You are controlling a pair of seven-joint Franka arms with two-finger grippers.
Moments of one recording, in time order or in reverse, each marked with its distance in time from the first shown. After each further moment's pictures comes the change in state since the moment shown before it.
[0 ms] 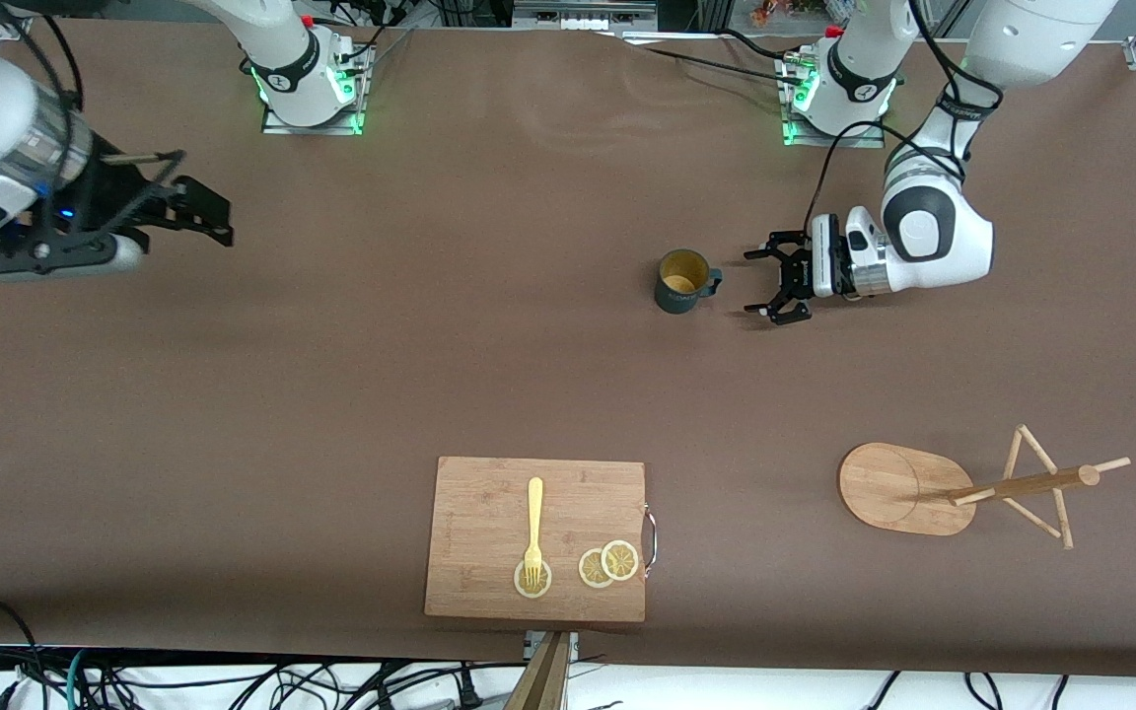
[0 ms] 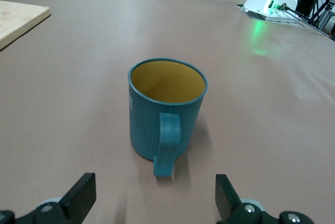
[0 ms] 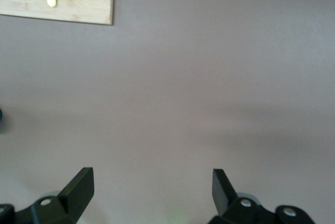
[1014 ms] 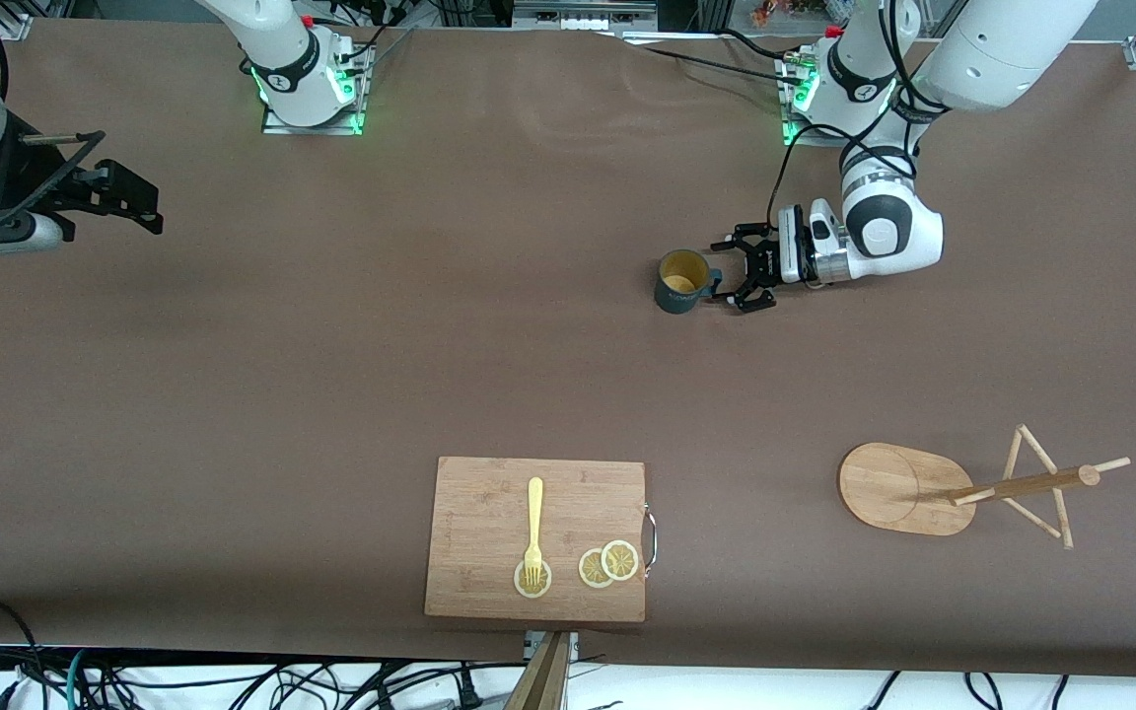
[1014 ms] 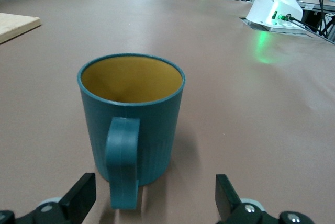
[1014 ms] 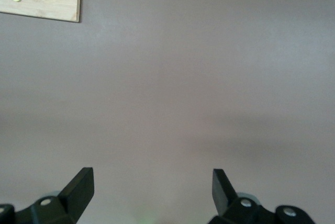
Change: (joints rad) left arm -0.065 0.088 -0.019 -0.041 -0.251 0.008 0.209; right arm -0.222 -0.059 0.172 -0.043 -0.097 0.022 -0.075
